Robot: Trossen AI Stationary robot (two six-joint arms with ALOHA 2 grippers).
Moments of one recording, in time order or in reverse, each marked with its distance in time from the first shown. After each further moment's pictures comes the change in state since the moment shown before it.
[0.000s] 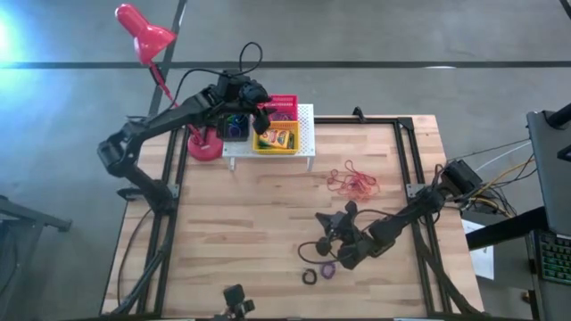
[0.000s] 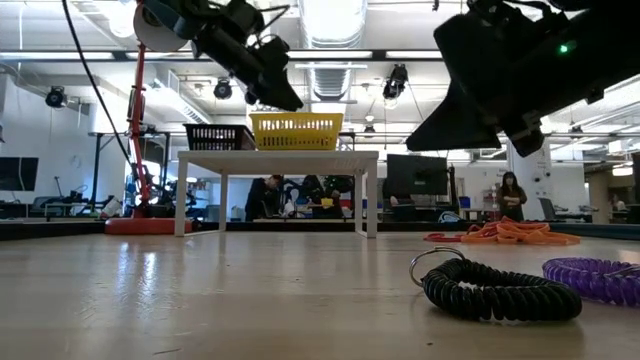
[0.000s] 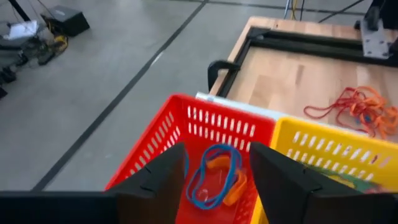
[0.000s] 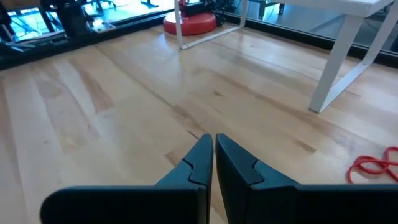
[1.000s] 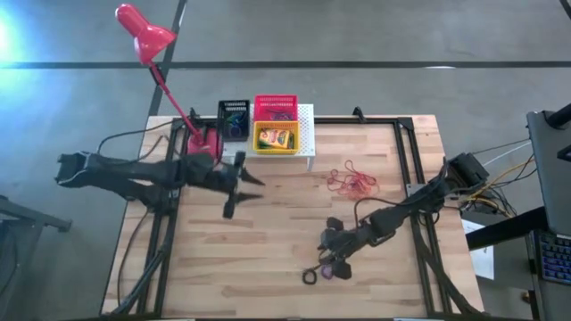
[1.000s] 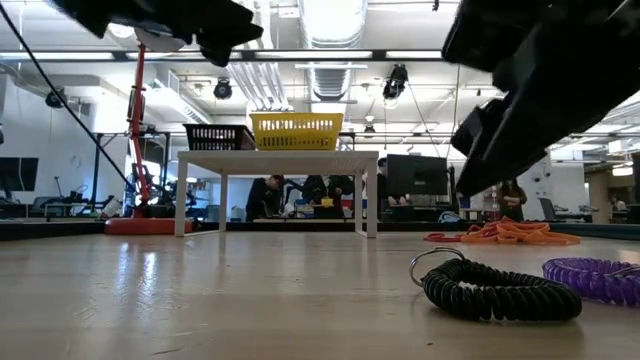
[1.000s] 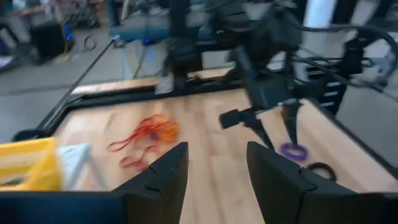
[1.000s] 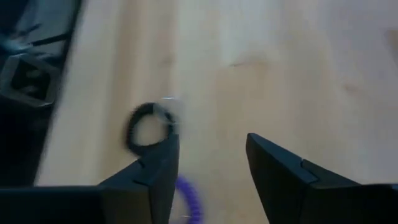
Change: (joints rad) left arm -0.640 -0.526 -0.658 0.411 -0.024 -0.118; right arm -0.080 -0.092 -0.001 -0.053 -0.992 -0.296
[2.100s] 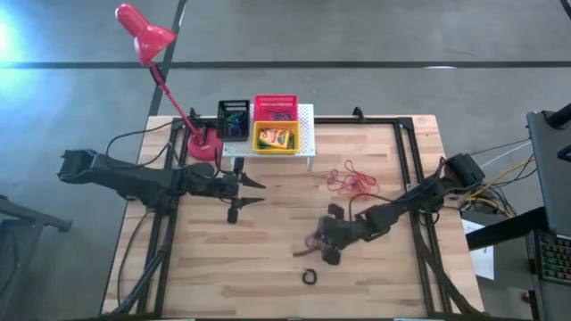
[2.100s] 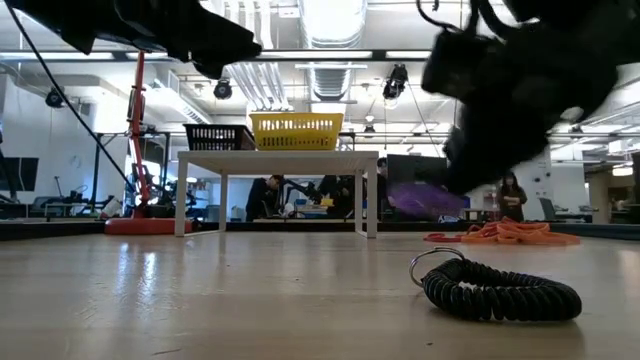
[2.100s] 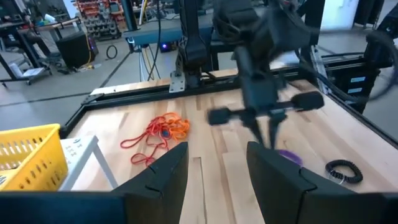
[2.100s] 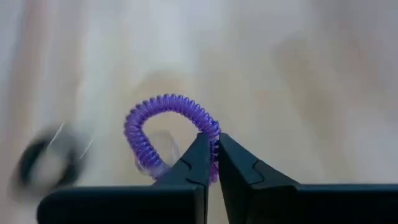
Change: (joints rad) left arm -0.090 0.030 -0.121 0.185 -0.160 0.013; right arm -0.050 0.032 -0.004 -0.038 0.189 0.005
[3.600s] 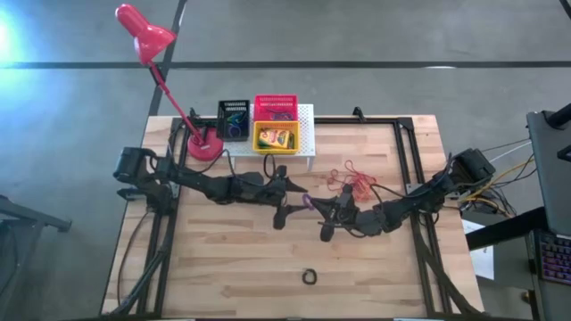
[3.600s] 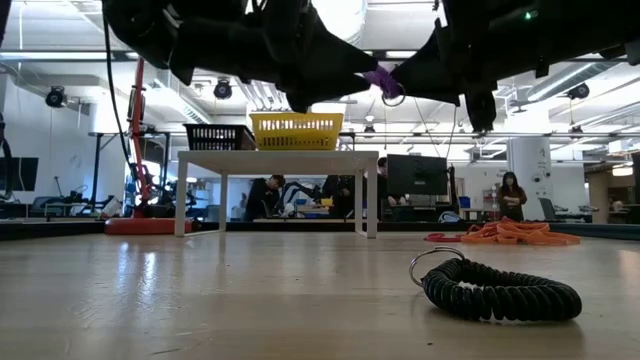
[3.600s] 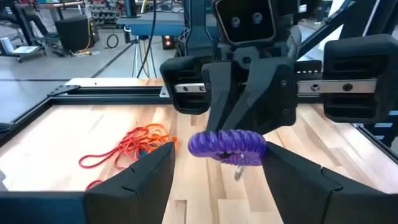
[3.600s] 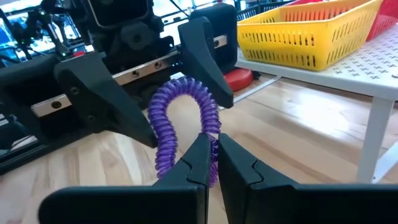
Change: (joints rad) left arm 0.000 0.634 0.310 0.345 -0.016 -0.139; right arm -0.009 -0.117 -0.192 0.721 0.599 -0.116
